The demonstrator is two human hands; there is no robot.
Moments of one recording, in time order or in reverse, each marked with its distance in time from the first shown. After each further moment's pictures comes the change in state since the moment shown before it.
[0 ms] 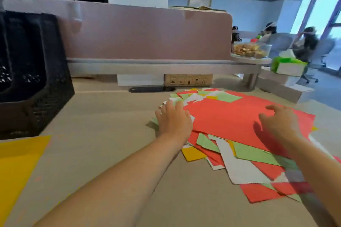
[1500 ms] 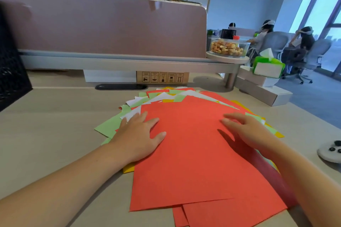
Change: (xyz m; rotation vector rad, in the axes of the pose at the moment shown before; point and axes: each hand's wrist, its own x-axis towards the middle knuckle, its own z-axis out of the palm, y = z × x) left_hand -0.018 0.027 -0.006 0.244 -0.371 0.119; right_hand 0.034 0.045 -0.017 0.377 -0.437 -0.151
